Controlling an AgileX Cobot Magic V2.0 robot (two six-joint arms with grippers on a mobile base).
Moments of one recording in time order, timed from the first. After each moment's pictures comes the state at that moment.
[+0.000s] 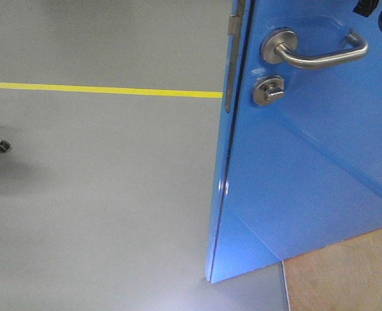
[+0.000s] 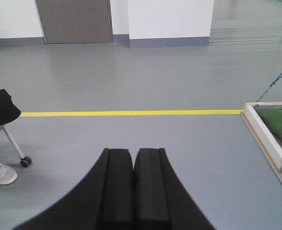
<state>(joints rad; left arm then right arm) 0.00 -0.01 0.03 0.07 0.28 -0.02 -0.06 1.44 -1.30 1.68 0.81 -0.49</state>
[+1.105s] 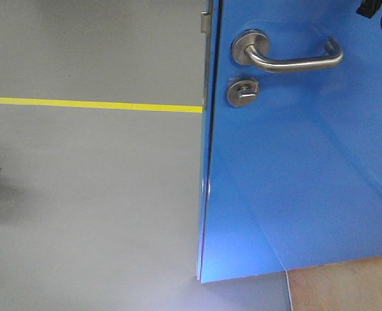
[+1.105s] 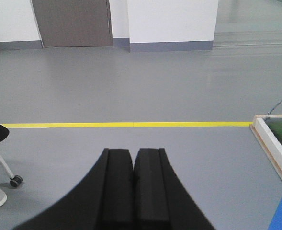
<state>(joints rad) 0.00 -0.01 0.03 0.07 0.28 -0.02 -0.07 1.44 -1.30 1.67 0.82 -0.49</state>
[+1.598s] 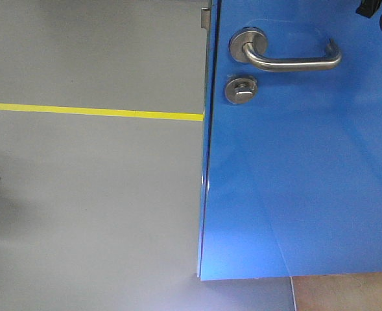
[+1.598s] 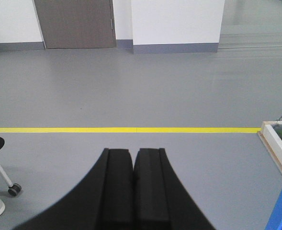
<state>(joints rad) 0.00 -0.01 0.03 0.07 0.28 -0.02 -0.07 1.44 -1.30 1.67 0.82 -0.49</state>
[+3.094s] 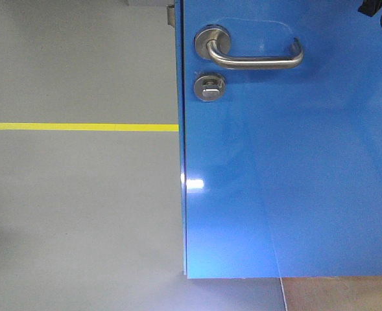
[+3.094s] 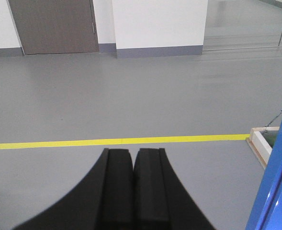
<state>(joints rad) 0.00 -0.01 0.03 0.07 0.28 -0.02 -0.07 1.44 -1.30 1.69 0.79 -0.49</state>
